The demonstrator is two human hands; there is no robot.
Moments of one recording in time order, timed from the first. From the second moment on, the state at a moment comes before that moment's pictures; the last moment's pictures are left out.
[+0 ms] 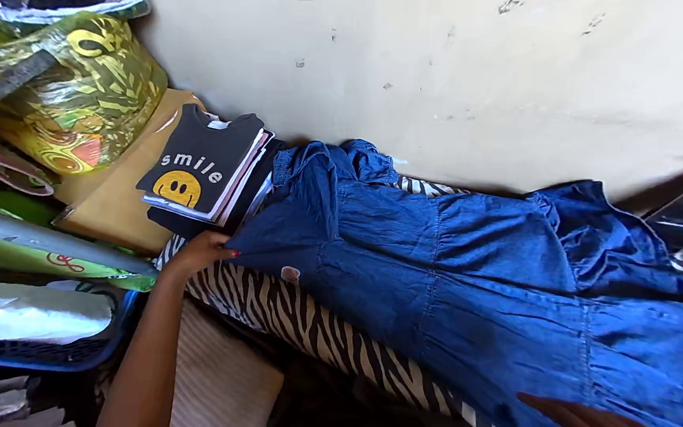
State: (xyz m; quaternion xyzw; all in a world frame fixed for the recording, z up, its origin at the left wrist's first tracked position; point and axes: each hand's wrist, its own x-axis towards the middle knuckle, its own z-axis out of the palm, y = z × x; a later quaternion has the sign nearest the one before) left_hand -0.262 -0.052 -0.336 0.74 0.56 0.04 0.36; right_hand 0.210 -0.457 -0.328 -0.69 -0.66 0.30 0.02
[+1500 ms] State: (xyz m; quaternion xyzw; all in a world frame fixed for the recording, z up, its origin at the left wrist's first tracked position) left_hand -0.301 -0.116 -0.447 0.57 0.57 0.32 0.49; right_hand 0.214 -0.058 -0.387 -0.72 -0.32 0.44 0.43
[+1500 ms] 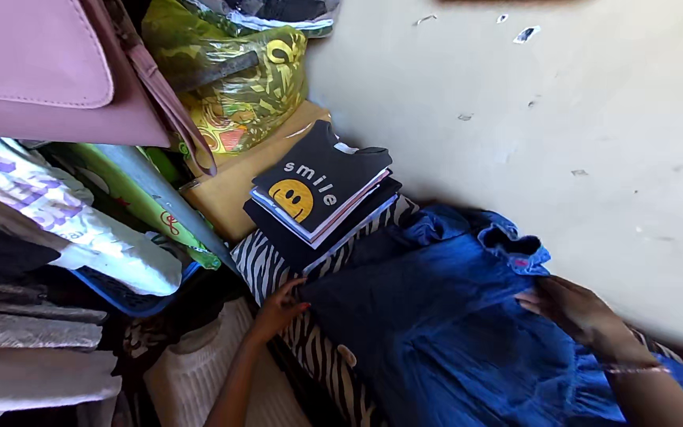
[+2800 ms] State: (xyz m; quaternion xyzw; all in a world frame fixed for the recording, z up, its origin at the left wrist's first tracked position) left_hand -0.292 -0.110 -0.420 0.55 0.67 0.21 0.45; right_hand 0.109 -0.229 -0.422 -0.63 -0.71 0.26 0.16
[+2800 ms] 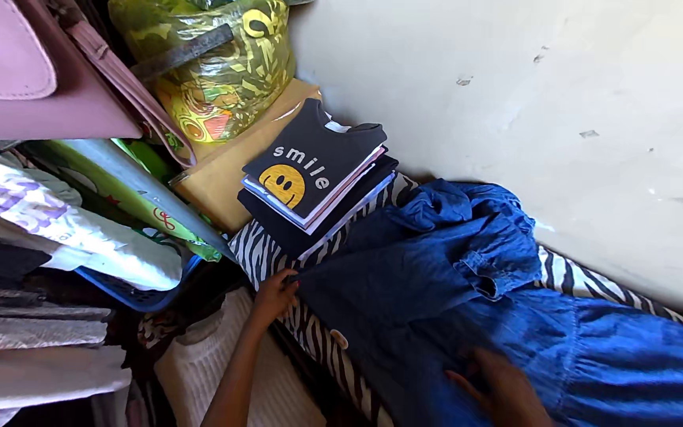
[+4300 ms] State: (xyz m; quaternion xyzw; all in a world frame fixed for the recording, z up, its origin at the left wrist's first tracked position) left_hand -0.087 -0.164 -0.474 0.74 0.63 0.18 0.14; right_hand 0.121 -0.073 -0.377 -0.74 -0.44 0.34 0.37
